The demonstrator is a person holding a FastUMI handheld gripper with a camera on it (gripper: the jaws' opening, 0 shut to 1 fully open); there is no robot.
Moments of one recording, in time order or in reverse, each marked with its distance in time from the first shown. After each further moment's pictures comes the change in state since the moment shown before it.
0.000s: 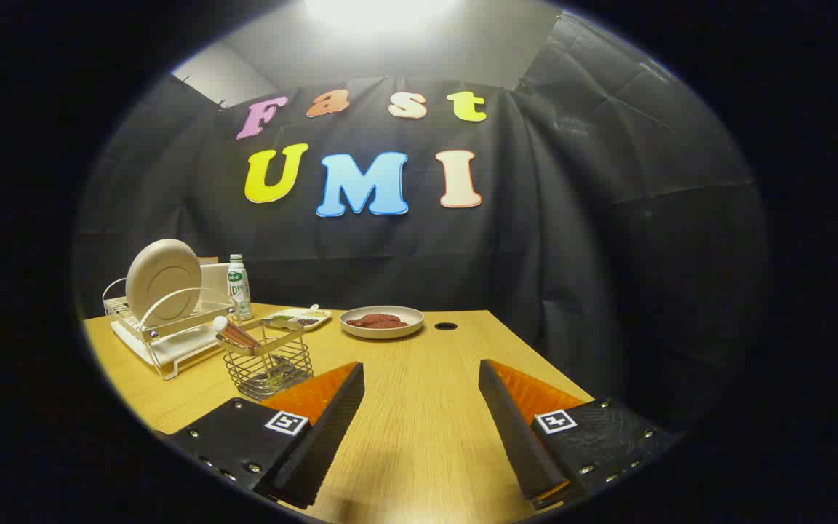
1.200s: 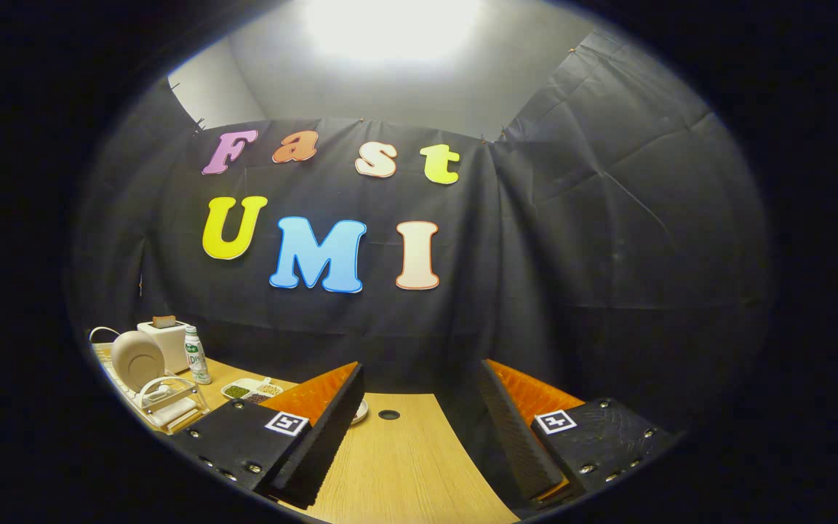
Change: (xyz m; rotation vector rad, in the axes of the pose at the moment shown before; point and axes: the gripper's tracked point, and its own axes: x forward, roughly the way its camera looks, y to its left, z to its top) arm -0.007 -0.064 0.212 -0.071 -0.155 -0.139
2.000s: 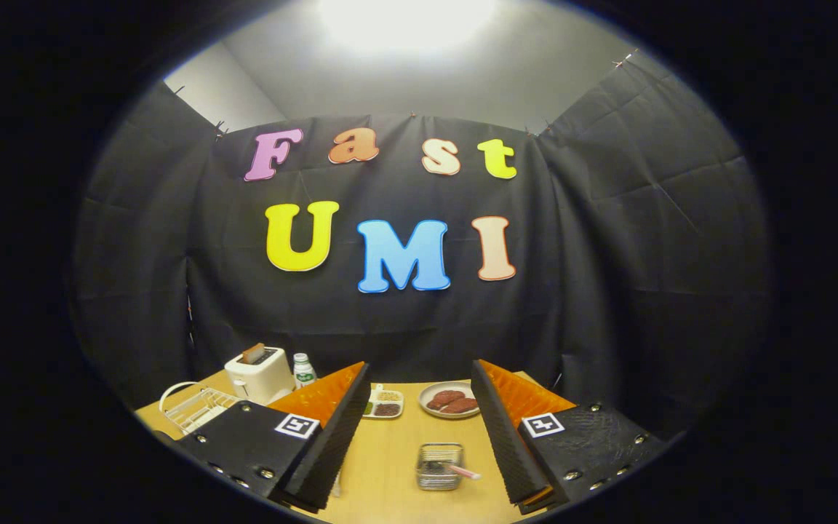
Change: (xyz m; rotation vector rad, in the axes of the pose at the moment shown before) arm -0.059 0.293 0.067 0.101 0.103 0.086
